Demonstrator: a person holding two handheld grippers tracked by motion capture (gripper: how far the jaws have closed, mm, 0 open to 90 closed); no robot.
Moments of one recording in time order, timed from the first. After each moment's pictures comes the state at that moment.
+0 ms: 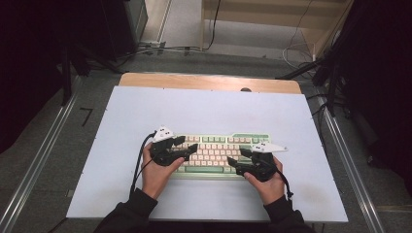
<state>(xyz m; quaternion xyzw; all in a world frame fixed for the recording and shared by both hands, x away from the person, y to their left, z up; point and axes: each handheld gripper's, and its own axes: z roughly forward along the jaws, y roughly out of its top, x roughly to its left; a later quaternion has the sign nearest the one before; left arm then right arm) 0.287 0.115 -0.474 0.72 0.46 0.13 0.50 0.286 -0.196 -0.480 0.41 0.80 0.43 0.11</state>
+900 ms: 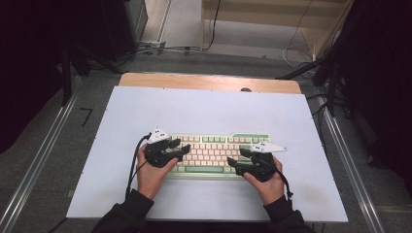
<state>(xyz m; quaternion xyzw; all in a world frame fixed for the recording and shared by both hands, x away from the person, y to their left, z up) 0.284 0.126 -0.480 0.73 0.47 0.13 0.47 0.286 -0.195 -0.480 0.41 0.80 0.43 0.11</state>
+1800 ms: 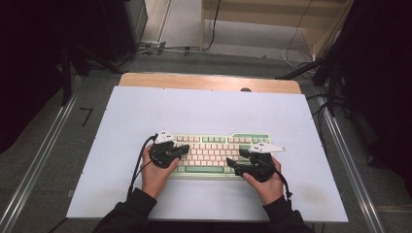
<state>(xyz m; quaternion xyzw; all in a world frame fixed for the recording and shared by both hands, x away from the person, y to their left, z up) 0.292 0.117 -0.492 0.76 0.46 0.12 0.45 0.286 -0.192 -0.482 0.41 0.80 0.43 0.10</state>
